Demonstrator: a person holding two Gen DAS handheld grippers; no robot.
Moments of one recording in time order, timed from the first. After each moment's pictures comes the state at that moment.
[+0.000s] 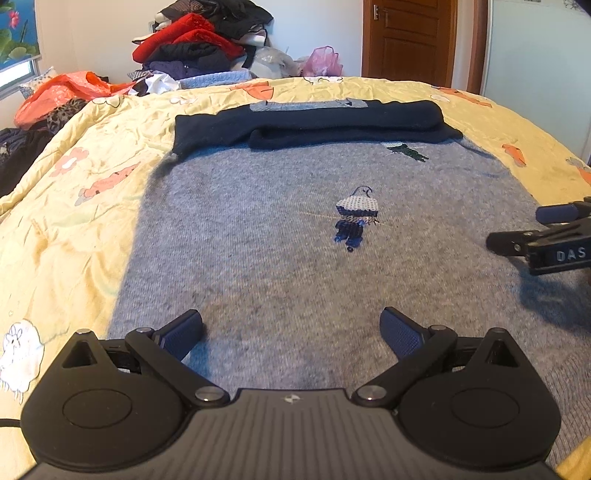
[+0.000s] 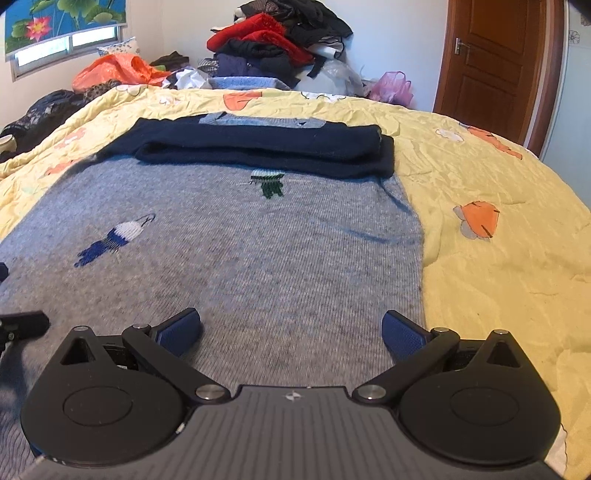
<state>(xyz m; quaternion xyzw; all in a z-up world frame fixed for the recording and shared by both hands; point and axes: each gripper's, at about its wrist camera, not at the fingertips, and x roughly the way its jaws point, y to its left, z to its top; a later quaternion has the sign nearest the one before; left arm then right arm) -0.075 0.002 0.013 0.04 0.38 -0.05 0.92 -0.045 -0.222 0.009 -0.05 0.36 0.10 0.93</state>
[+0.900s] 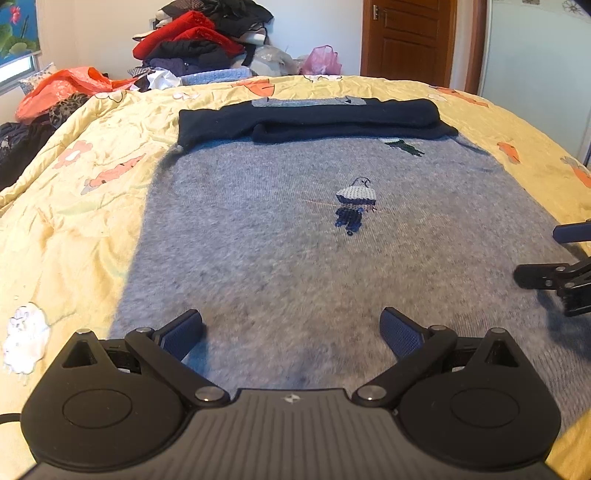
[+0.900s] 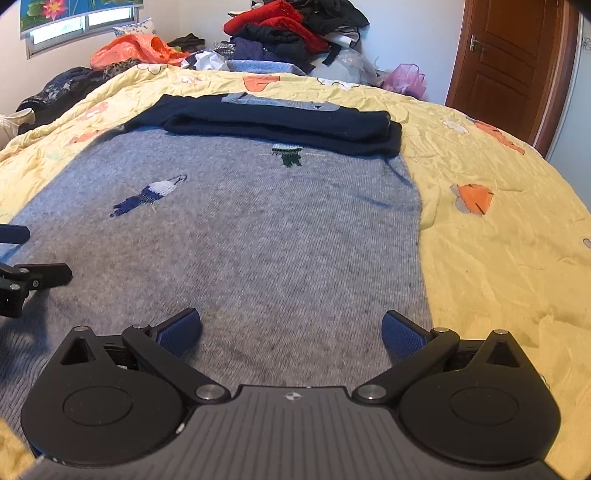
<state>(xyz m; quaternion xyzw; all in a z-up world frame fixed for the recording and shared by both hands) -0.091 0.010 0.015 0.04 0.38 -0.06 0.92 -0.088 -0.225 0.015 -0.07 0.38 0.12 0.91</state>
